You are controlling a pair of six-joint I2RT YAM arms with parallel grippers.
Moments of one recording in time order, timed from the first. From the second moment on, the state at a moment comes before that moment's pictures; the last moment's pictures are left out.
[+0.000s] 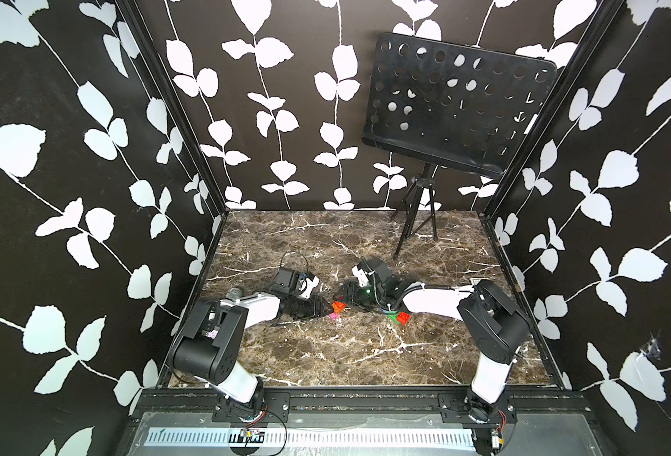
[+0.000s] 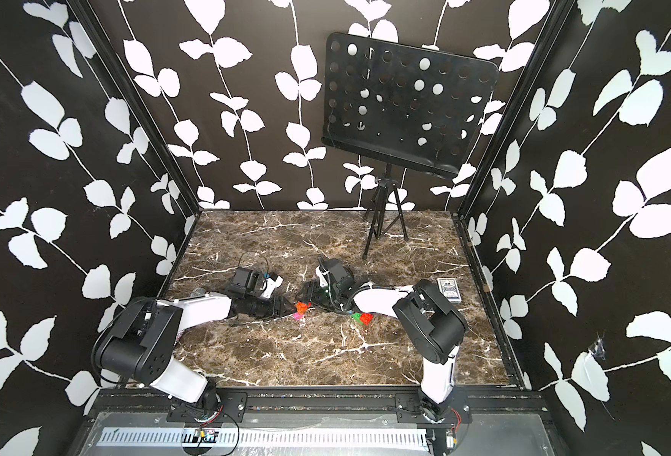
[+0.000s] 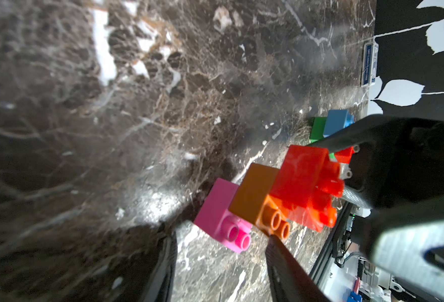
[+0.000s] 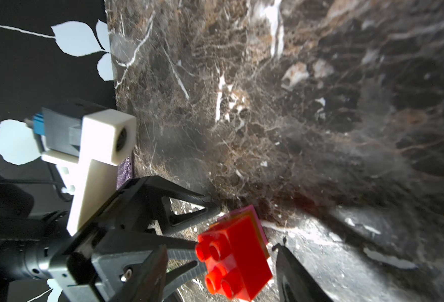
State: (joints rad) left arm -0.34 1.56 0.64 -0.15 0.65 -0.37; right arm 0.77 1.83 1.03 0.04 -0.45 0.98
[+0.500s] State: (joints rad) left arm -0.33 1.51 0.65 -0.20 0.65 -0.38; right arm 0.77 1.83 1.03 0.06 -0.45 0.98
